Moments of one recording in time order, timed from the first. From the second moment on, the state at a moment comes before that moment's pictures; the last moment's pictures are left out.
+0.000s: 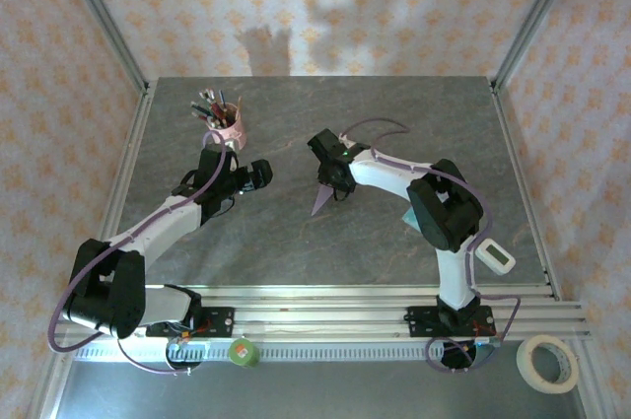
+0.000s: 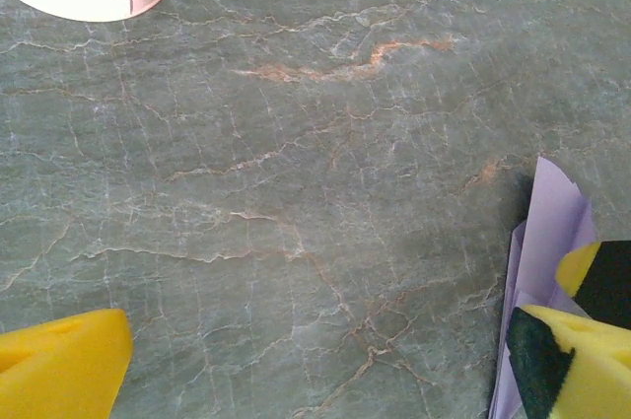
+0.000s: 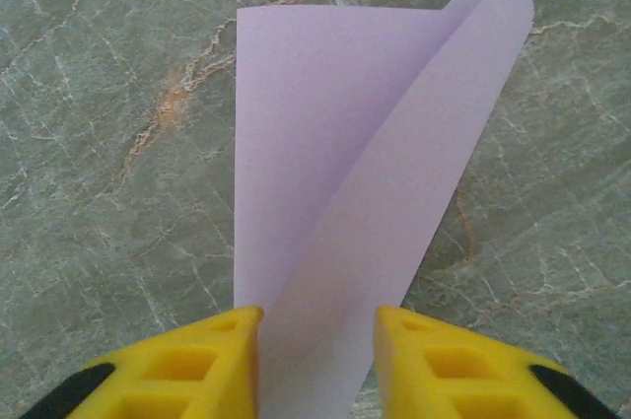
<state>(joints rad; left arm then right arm) -0.23 1.30 0.70 -0.13 0.07 -0.55 0.69 1.99 1.40 -0.57 0.20 0.95</state>
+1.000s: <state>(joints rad) -0.12 1.30 0.59 0.04 0.30 -0.72 0.68 1.81 1.08 0.12 -0.30 0.81</state>
